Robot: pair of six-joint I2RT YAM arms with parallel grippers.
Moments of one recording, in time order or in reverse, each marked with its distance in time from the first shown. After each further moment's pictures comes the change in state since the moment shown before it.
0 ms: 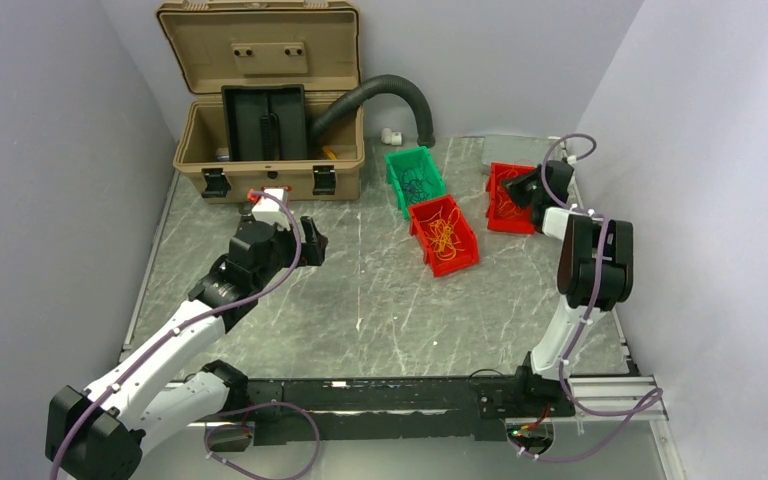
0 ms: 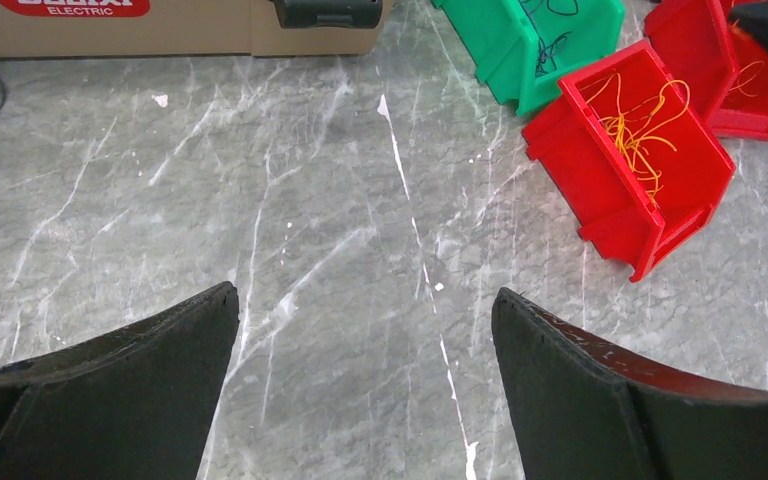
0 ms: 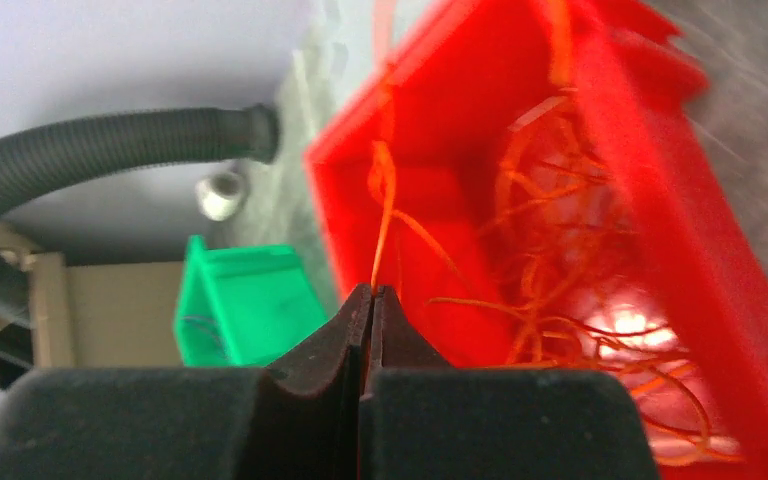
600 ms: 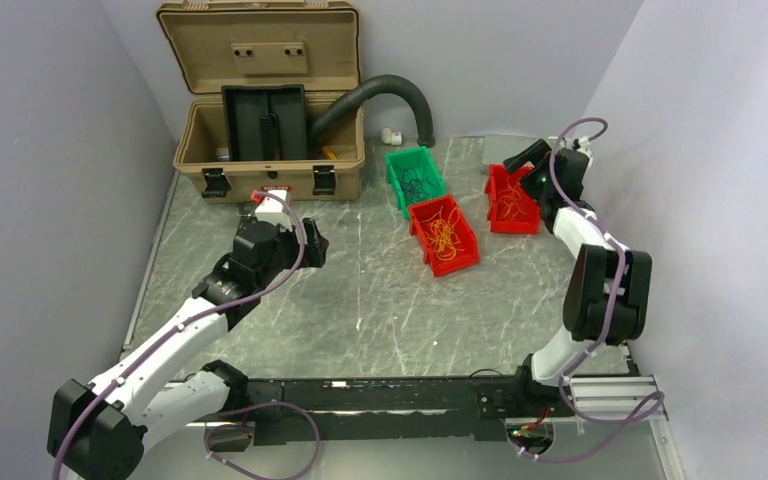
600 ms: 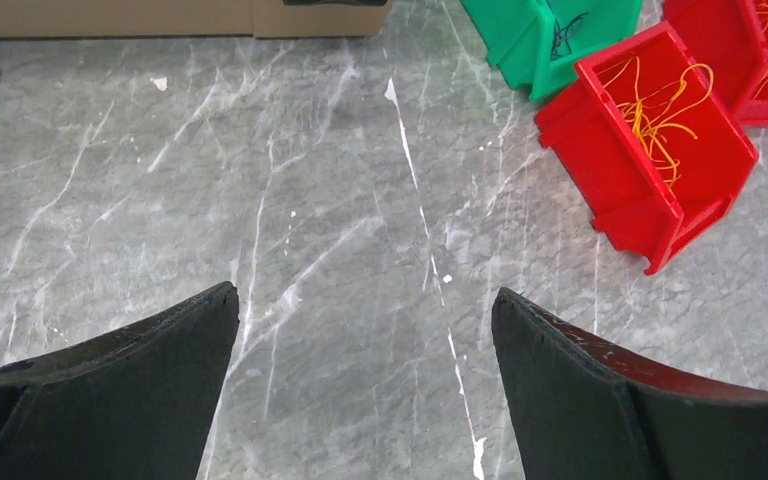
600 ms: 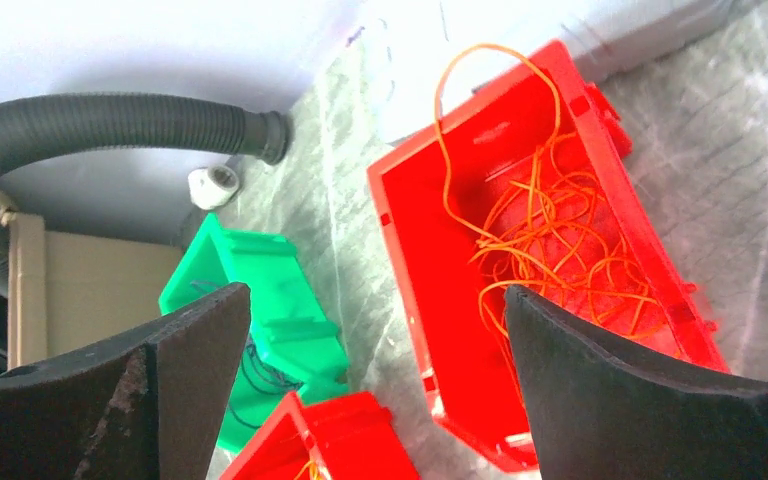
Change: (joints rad) left arm 0.001 0.017 -0.008 0.003 0.001 0.000; right arm 0.002 -0.186 -0.016 -0.174 0.084 -0.197
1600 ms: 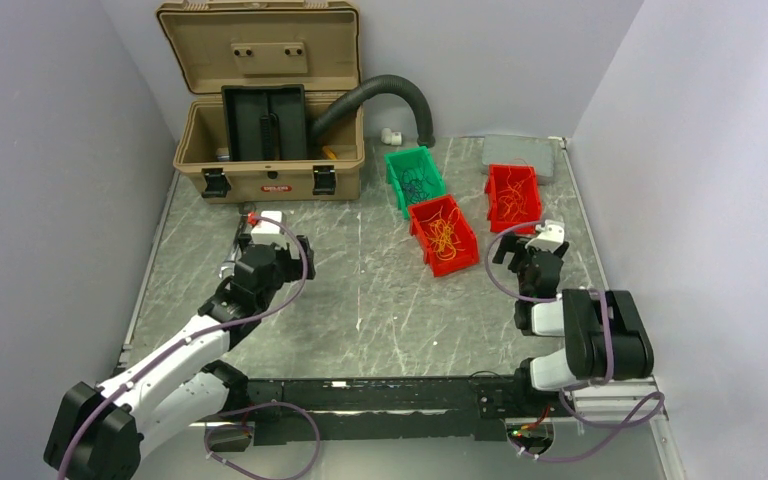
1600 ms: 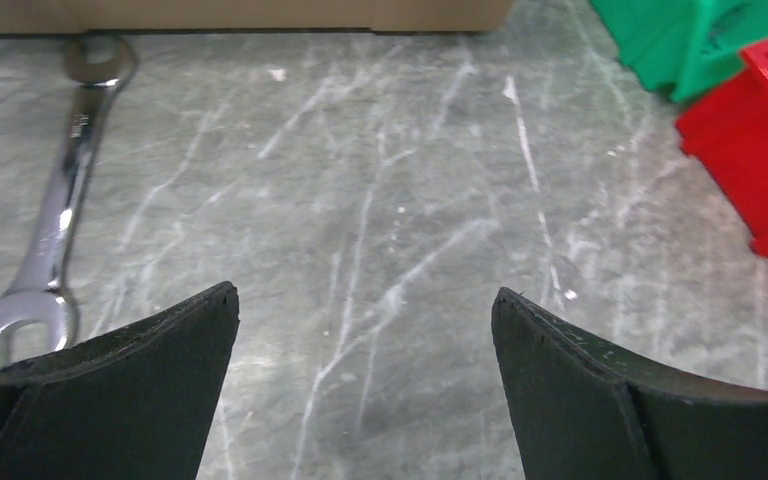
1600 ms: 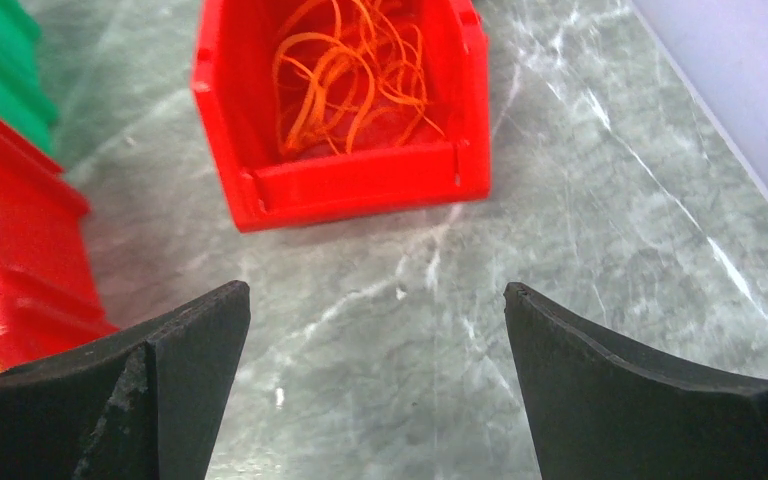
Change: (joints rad) left arm 0.000 -0.043 -0.225 0.213 -0.144 0.101; right arm 0.109 -0.312 -0.893 0.823 0.246 -0.643
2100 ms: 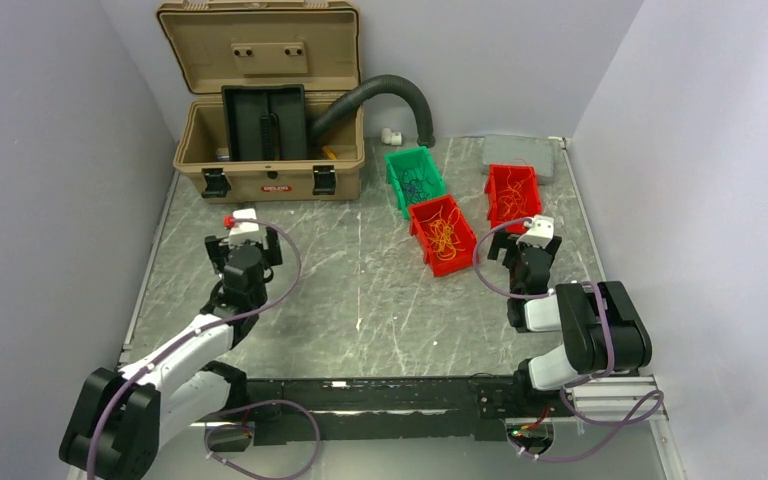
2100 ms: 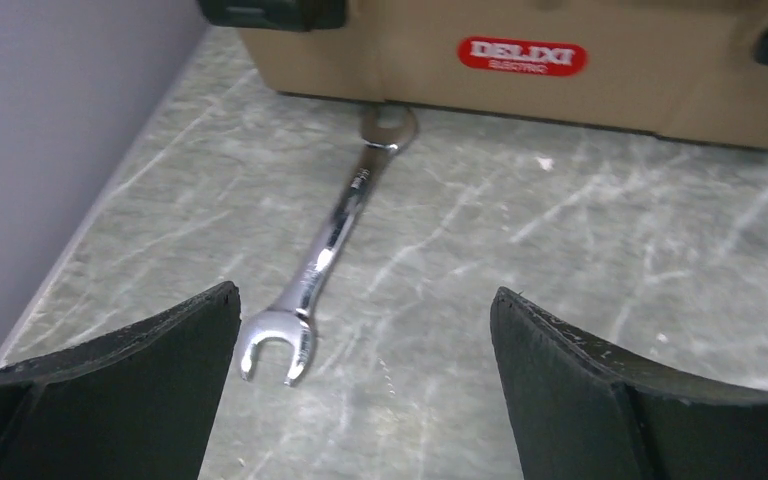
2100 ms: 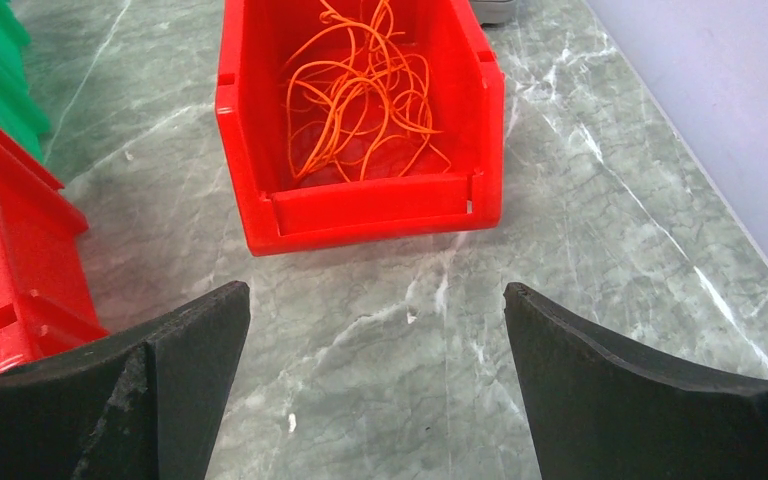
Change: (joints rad) left arm 0.120 0.089 -0.082 0.254 -0.363 0.193; right arm 0.102 0.095 0.029 0.088 0.153 -0.063
